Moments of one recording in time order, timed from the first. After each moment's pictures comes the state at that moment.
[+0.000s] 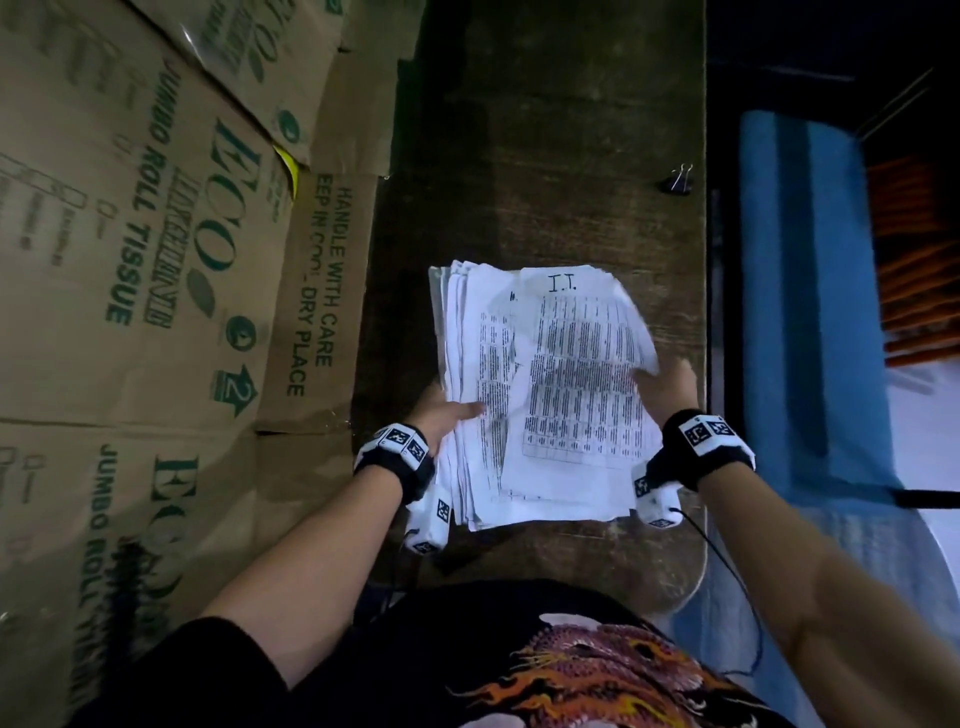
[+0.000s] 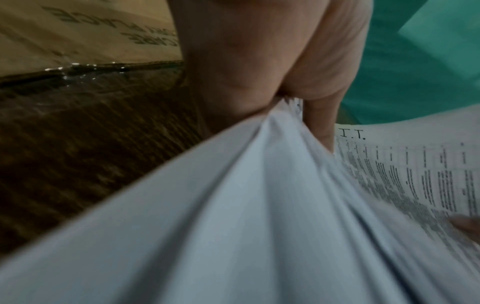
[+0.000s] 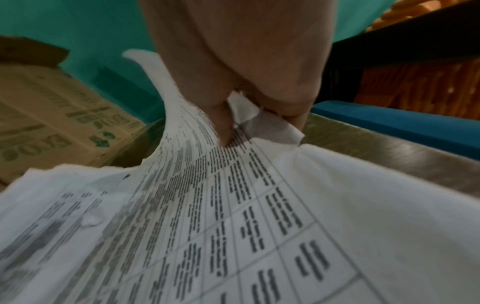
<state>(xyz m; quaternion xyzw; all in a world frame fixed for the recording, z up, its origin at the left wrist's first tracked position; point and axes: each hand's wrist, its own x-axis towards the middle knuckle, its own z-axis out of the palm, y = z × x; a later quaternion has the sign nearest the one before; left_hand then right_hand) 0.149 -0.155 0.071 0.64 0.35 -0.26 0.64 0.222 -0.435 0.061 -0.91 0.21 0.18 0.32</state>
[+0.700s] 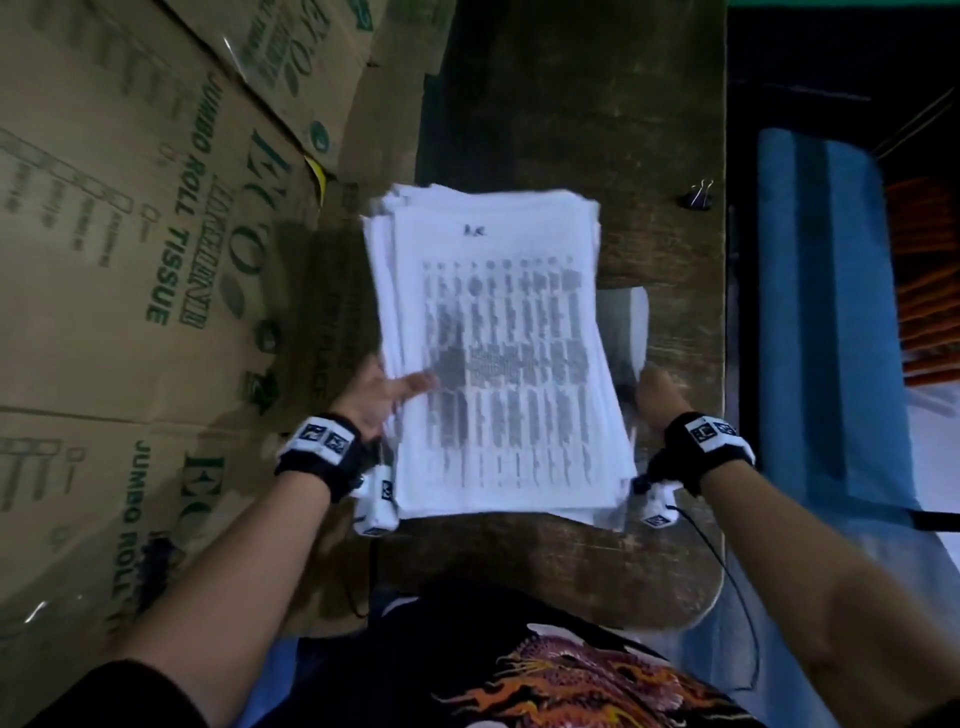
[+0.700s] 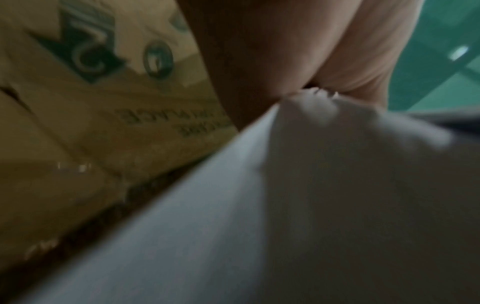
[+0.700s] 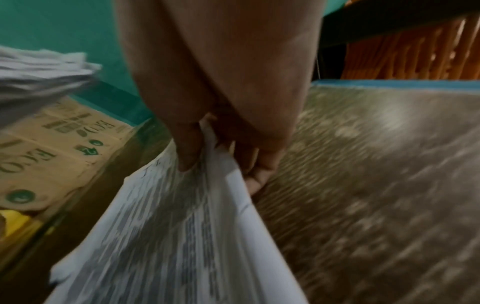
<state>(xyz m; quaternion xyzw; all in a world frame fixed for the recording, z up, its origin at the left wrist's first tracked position) 0.146 -0.065 0.111 0.62 0.26 -0.17 0.72 0.227 -0.411 0.063 -0.86 0.20 0.31 0.36</state>
